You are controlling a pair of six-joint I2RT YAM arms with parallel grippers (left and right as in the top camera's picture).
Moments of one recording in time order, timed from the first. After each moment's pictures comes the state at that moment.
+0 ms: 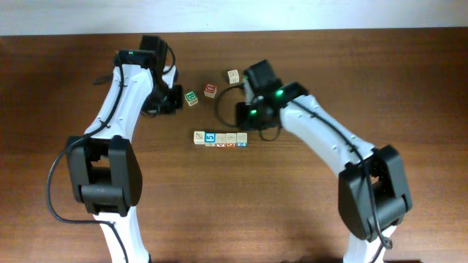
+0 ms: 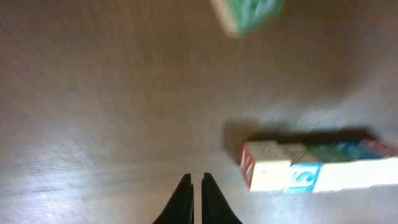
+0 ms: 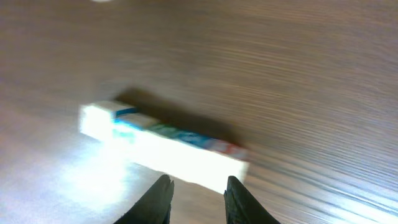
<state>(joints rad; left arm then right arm) -0.10 2.12 1.84 -1.17 0.10 -0.11 0.50 1.97 1.55 -0.74 -0.23 0.39</state>
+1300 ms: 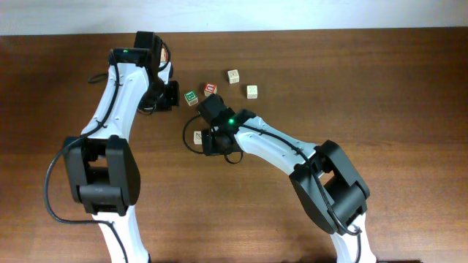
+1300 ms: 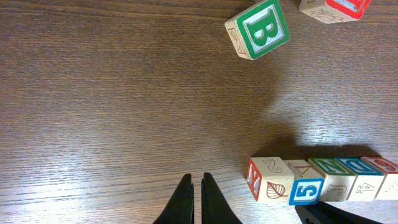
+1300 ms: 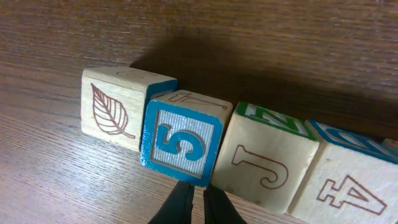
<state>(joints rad) -0.08 2.12 1.85 -1.16 0.09 -0.11 0.72 2.15 1.55 -0.62 -0.12 0.60</state>
